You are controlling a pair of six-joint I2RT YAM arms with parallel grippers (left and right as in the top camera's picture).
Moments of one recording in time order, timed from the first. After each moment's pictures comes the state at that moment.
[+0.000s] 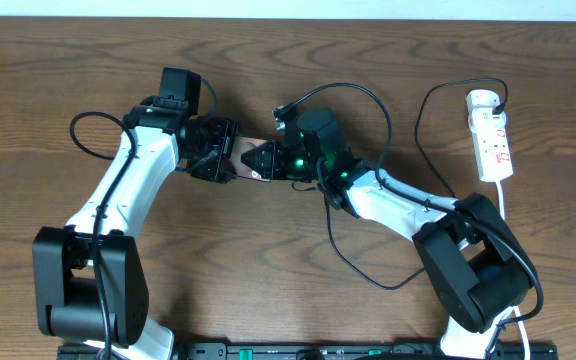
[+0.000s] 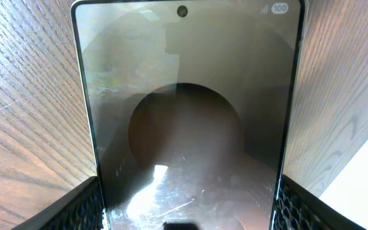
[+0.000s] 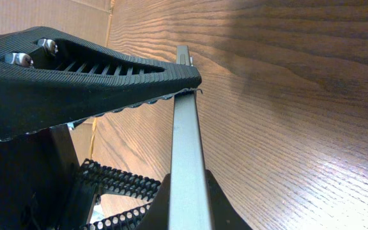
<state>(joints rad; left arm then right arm) -0.13 1.73 1.26 -0.78 0.41 -1.47 0.63 1.92 1.08 0.29 -0.58 0.85</state>
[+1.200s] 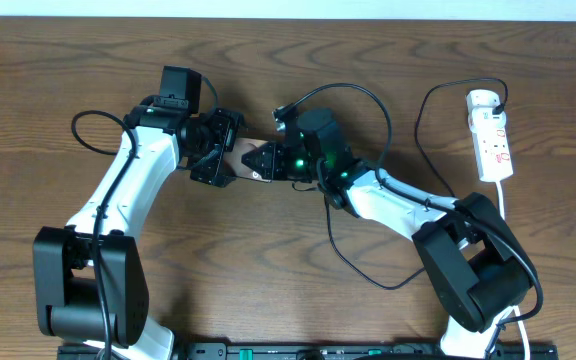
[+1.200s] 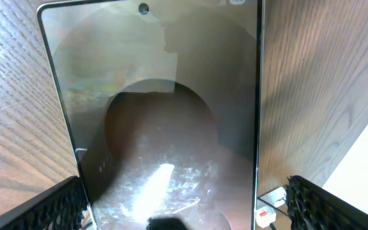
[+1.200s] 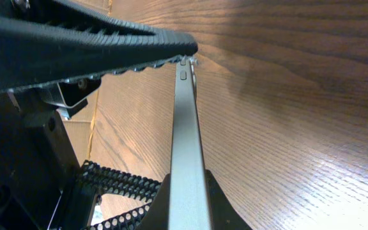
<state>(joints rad) -0.13 1.73 1.26 -0.75 0.42 -1.43 0.62 1.92 1.08 0.28 -0.58 0.84</state>
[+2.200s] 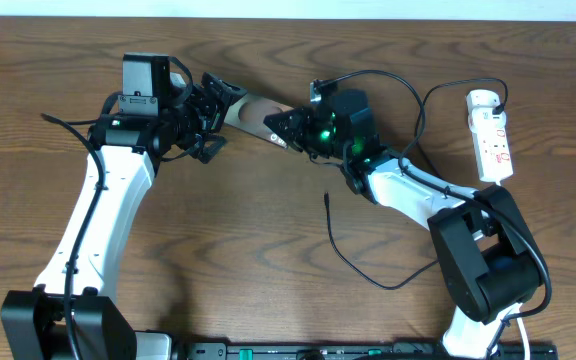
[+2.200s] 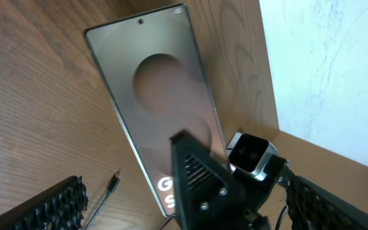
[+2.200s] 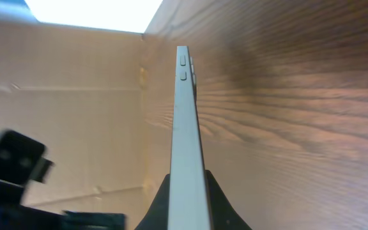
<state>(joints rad) -0.08 1.55 1.26 -0.60 0.54 -1.13 0.49 1.92 1.08 0.46 -0.56 1.17</state>
